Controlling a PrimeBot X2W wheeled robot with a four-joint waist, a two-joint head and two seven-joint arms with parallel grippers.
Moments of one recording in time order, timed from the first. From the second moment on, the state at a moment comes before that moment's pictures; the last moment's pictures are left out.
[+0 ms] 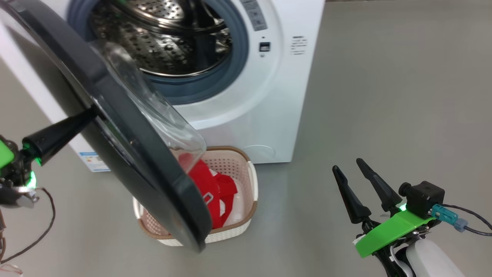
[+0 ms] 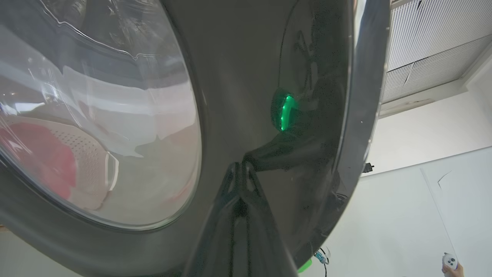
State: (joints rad) left arm -0.51 0.39 0.04 -0.01 -1.53 0.21 1.00; right arm -0.25 -0.23 0.28 0.28 0.51 0.13 -0.26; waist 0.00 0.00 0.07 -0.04
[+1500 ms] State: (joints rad) left arm -0.78 0.33 0.05 0.29 -1.29 0.13 0.66; right arm -0.27 -0.19 0.26 0.25 0.50 0.13 -0.26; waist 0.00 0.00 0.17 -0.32
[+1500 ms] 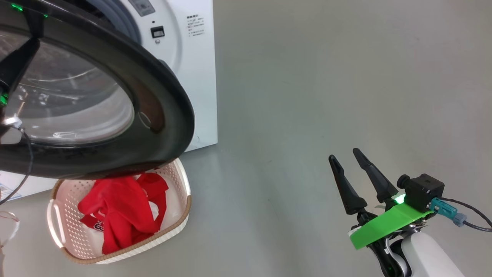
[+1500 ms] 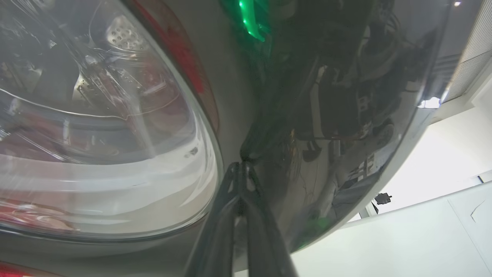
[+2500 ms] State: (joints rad) left arm -0.80 0.31 0.02 0.30 -1.27 0.06 0.61; right arm -0.27 -0.19 0.26 0.26 0.50 0.13 -0.26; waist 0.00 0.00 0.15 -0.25
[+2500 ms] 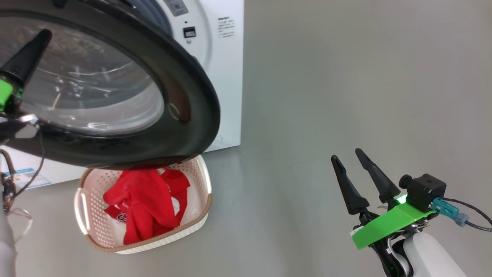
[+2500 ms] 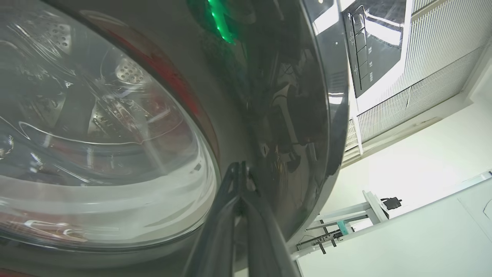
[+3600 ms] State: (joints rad) left arm -0.23 0.33 -0.04 0.01 -0.83 -0.09 0.07; right arm -0.26 -0.21 0.23 0.26 0.50 0.13 -0.26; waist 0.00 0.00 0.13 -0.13
